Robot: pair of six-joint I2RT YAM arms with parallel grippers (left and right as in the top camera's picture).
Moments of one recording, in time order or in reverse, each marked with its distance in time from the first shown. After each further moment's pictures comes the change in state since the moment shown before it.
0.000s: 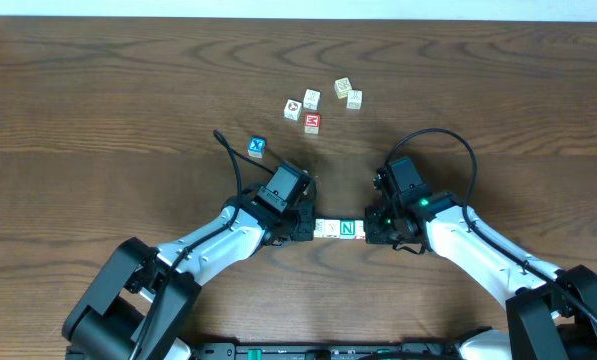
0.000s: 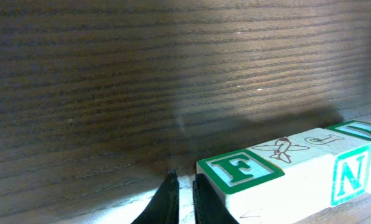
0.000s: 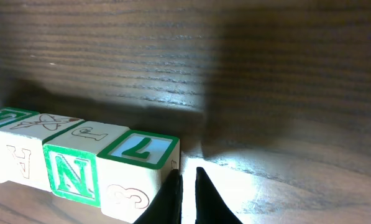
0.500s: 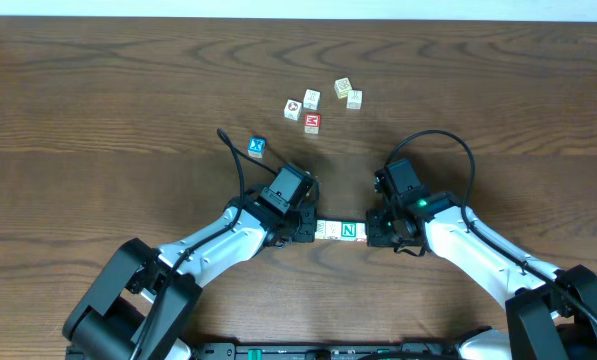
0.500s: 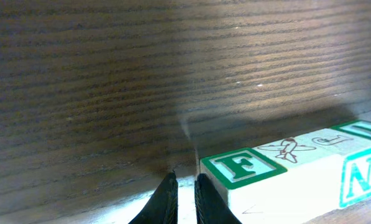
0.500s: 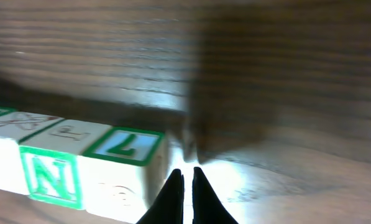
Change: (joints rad) left arm -0.016 0.000 0.007 -0.019 -0.034 0.021; right arm 0.008 0.000 0.000 -0.042 0.056 0.000
